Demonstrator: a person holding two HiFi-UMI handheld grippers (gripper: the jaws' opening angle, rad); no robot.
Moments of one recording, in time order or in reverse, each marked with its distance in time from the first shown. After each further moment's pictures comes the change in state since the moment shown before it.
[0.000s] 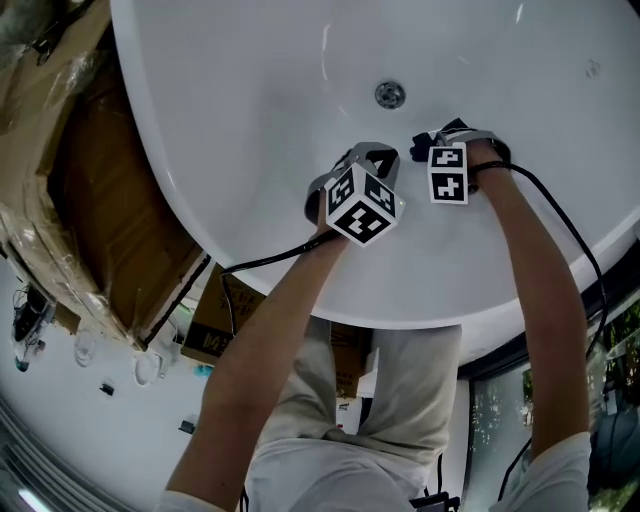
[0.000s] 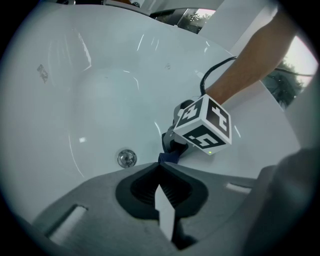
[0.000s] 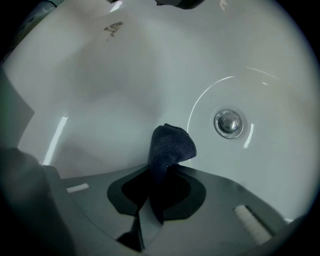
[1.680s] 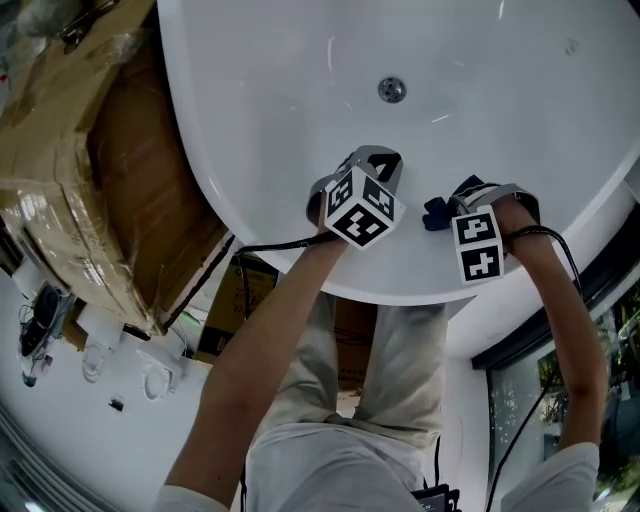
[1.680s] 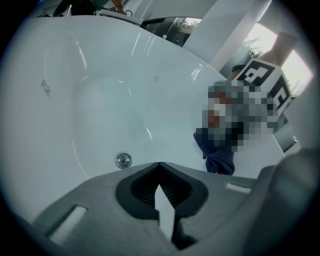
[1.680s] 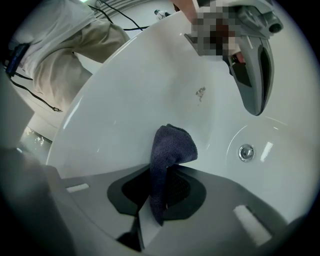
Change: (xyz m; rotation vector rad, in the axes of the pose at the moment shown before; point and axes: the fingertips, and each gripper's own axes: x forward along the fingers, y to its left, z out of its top) left arm -0.054 -0.026 0.000 0.058 -0.050 -0.049; right arm -0.140 0.160 0.045 -0.129 -0.076 0.190
